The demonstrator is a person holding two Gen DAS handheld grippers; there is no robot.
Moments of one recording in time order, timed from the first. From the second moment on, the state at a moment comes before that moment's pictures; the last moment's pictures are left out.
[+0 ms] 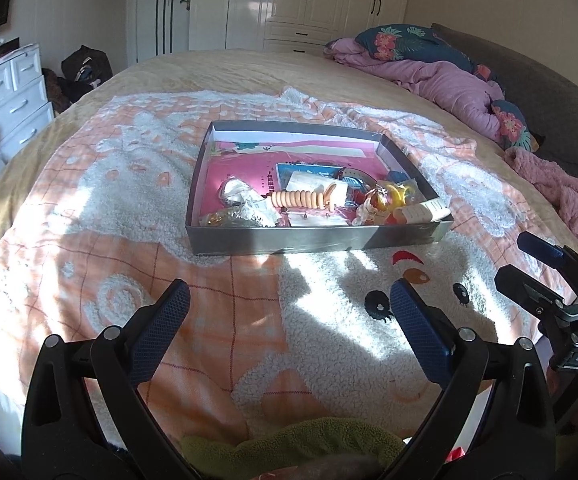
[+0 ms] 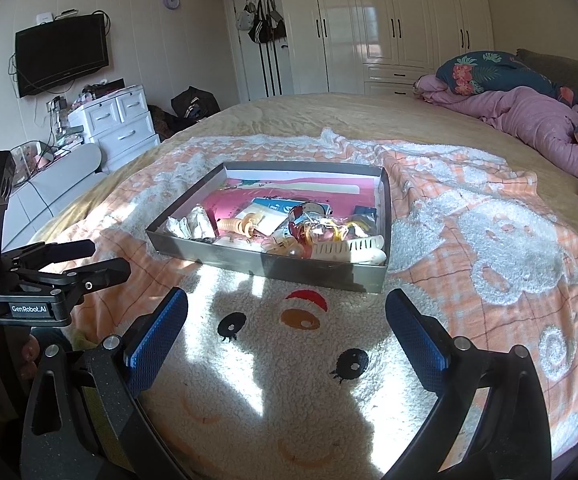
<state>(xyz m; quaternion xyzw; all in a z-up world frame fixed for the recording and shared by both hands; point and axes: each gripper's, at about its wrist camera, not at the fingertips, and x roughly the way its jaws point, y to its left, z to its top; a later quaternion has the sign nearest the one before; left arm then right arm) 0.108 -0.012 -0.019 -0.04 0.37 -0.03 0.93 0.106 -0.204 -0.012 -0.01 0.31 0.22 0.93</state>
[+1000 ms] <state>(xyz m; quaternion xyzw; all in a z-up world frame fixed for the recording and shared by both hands) 0.127 0.051 -0.022 -0.09 0.39 0.05 0.91 0.151 -0.276 -0.036 0.03 0.35 0.14 0.93</state>
